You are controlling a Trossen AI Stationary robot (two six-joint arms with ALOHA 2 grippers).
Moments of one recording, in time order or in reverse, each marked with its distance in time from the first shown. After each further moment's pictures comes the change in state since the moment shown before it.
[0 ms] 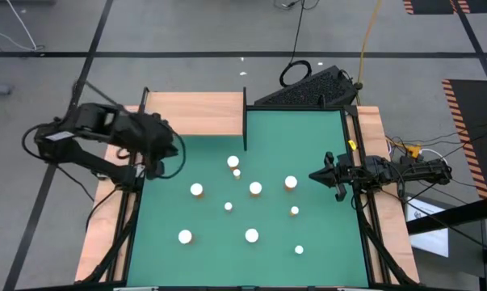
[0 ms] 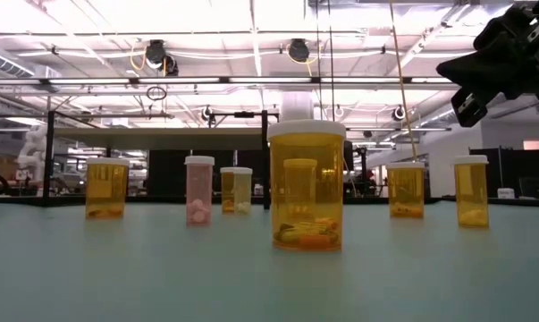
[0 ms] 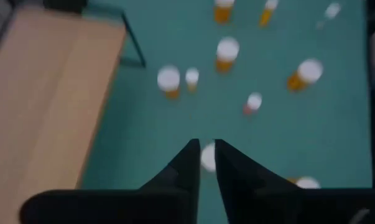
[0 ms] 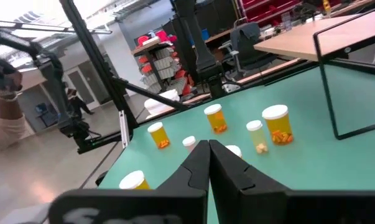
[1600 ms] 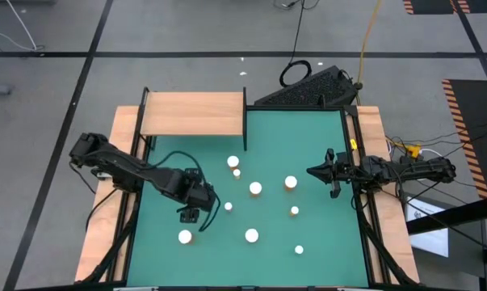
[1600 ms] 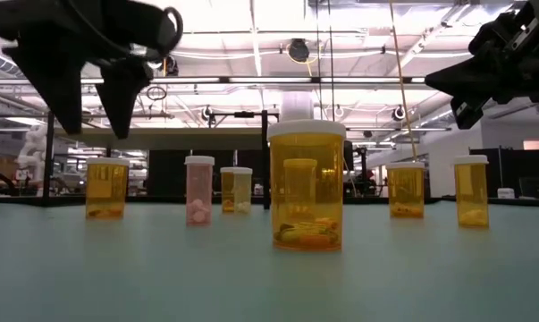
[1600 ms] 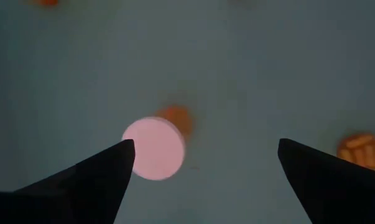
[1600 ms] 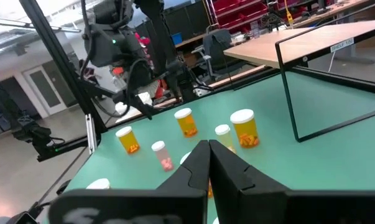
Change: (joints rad) left arm -0.266 0.355 -0.556 0.428 -0.033 -0.043; right arm 0.000 0.080 0.001 0.055 0.112 -0.049
